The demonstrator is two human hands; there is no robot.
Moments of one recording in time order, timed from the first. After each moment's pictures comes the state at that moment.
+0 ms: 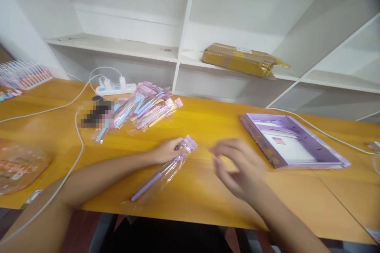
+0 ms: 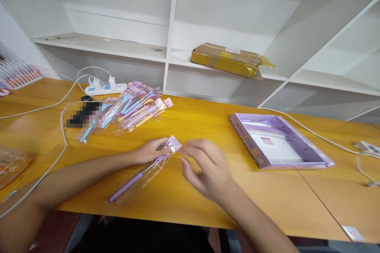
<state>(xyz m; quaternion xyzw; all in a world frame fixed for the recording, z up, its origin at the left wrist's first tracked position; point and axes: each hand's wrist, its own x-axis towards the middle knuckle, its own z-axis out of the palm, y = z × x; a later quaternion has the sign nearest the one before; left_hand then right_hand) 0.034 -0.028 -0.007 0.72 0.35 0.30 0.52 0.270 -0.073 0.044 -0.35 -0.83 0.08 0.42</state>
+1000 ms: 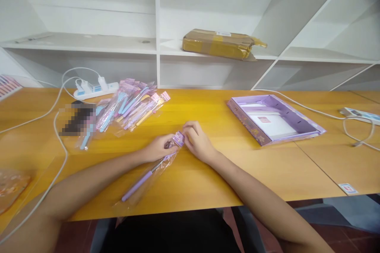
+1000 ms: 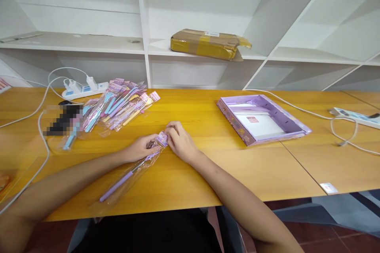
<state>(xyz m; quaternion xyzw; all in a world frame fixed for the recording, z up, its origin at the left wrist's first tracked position) 0.035 -0.028 0.002 0.77 0.33 0.25 0.48 0.268 -0.039 -0.005 -0.38 -0.84 0.04 0.38</state>
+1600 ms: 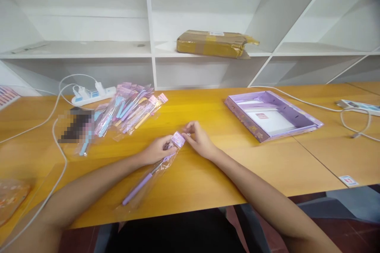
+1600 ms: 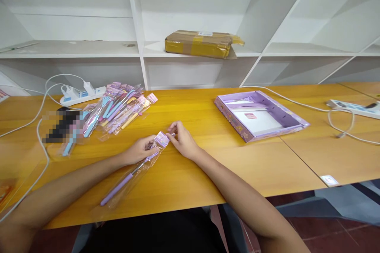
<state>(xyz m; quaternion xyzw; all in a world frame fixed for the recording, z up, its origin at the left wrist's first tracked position) 0.034 -0.026 -0.004 0.76 0.33 0.25 0.51 0.277 -0.028 -0.010 -0.41 -0.76 0.24 0.45</state>
